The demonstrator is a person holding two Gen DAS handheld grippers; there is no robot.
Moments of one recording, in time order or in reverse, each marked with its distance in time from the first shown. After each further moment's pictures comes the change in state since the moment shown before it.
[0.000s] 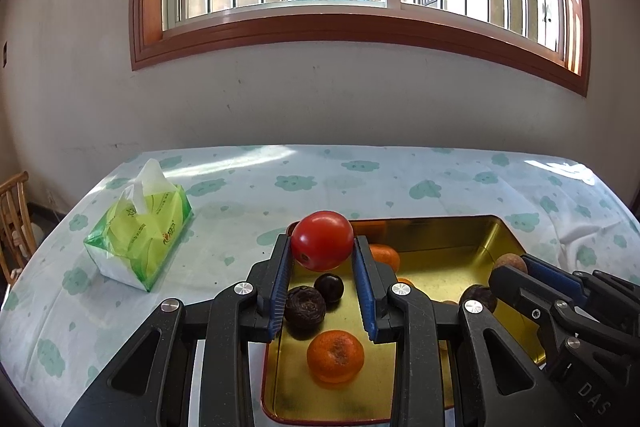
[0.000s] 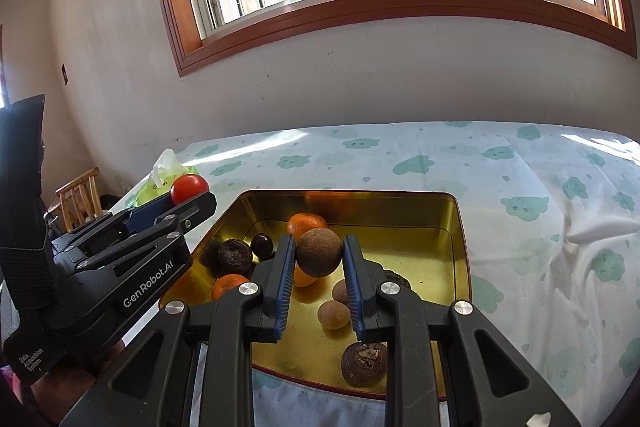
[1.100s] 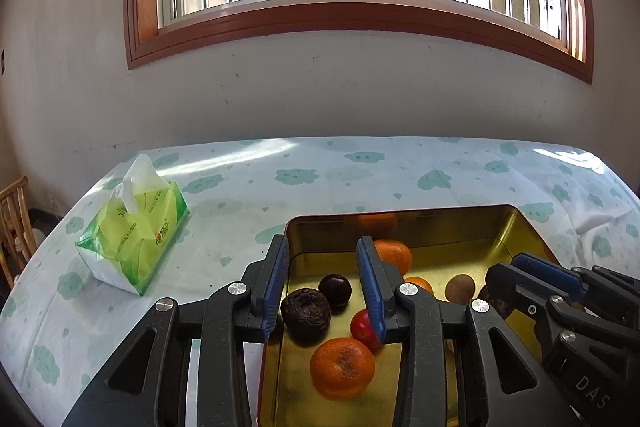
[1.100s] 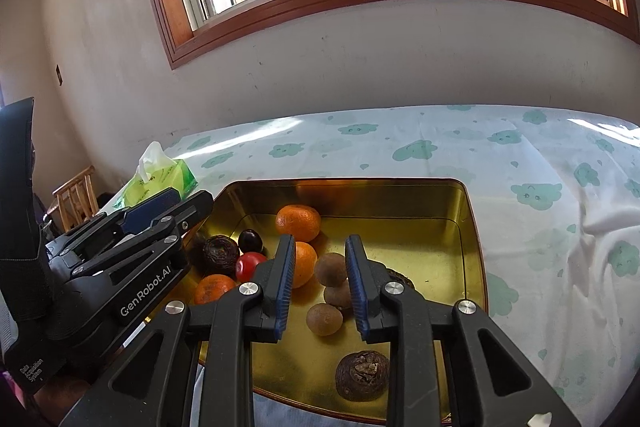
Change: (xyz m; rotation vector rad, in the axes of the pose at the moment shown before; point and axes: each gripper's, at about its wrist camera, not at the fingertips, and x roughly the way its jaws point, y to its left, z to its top) left arm 0.024 -0.003 -0.007 0.029 0.011 0.018; right arm 0.027 -0.006 -0.005 0.024 0.034 0.002
